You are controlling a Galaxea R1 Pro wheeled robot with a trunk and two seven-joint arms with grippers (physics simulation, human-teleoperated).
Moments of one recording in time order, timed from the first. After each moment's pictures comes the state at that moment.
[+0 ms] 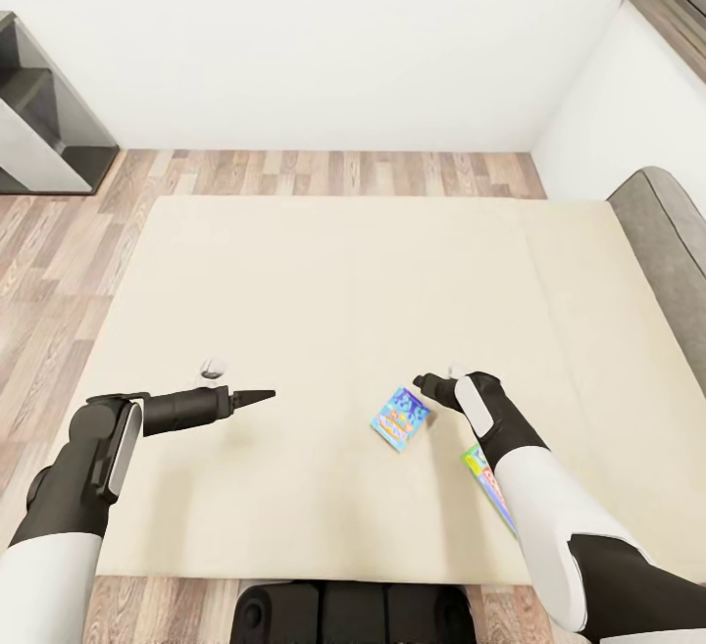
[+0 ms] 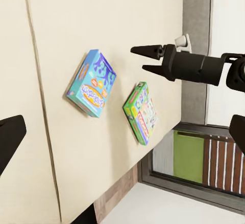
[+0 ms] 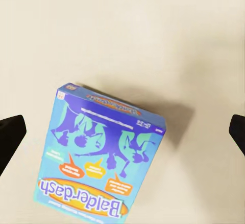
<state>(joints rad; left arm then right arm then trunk) -0.64 0.14 0.22 -1.24 0.00 1.00 -1.19 -0.94 0.08 -0.11 -0.62 -0.39 0.59 -0.20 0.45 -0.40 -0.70</state>
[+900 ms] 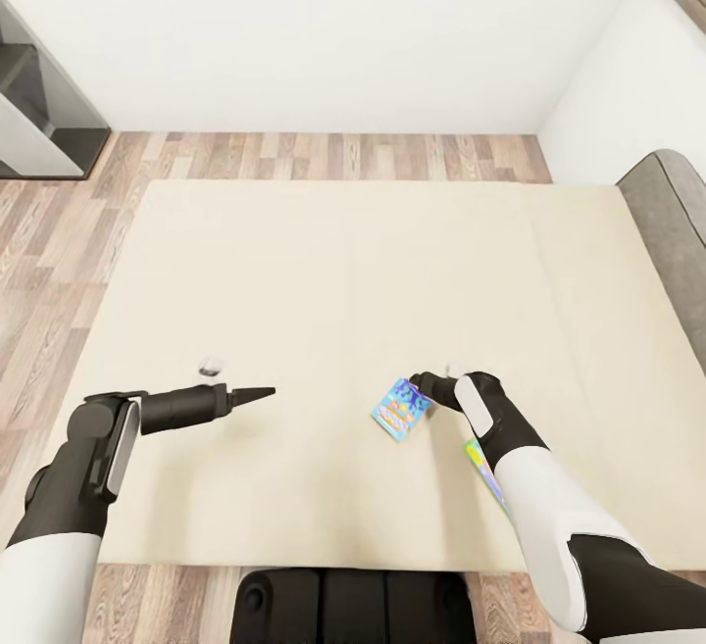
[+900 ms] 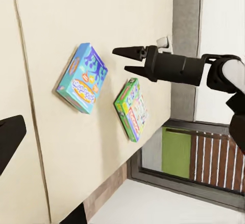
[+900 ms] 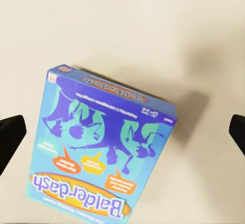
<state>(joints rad) -0.64 0.14 0.22 -1.26 0.01 1.01 -1.24 -0.94 0.08 -0.11 -0.62 -0.39 0.59 -0.16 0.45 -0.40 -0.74</state>
